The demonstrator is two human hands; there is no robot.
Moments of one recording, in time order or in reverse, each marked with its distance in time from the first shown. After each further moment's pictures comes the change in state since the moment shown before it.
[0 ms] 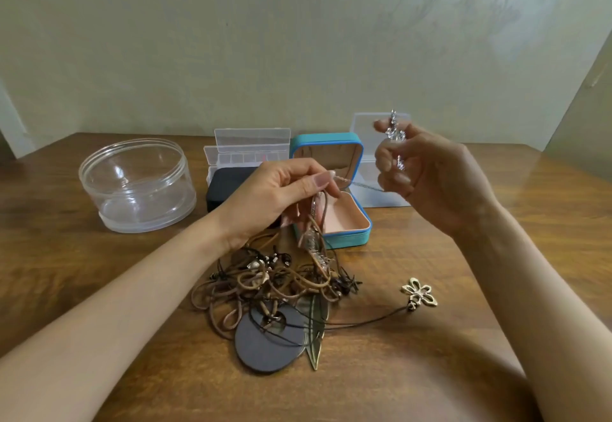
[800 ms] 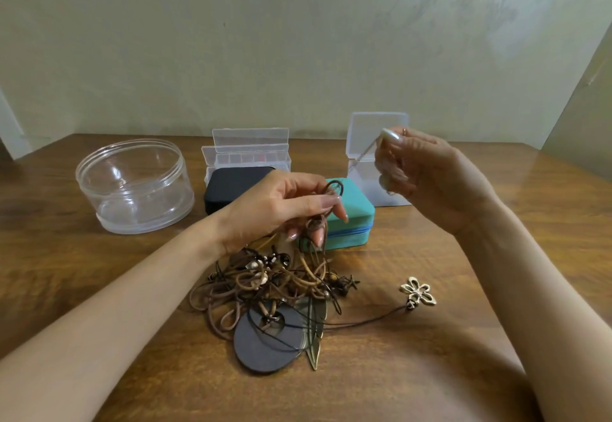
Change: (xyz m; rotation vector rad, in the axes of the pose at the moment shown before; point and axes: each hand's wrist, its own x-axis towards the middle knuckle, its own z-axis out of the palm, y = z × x) left_hand -0.004 -0.002 -0.004 -0.029 -0.219 -0.071; right_hand 0.004 0.003 -0.013 -0.083 -0.152 0.000
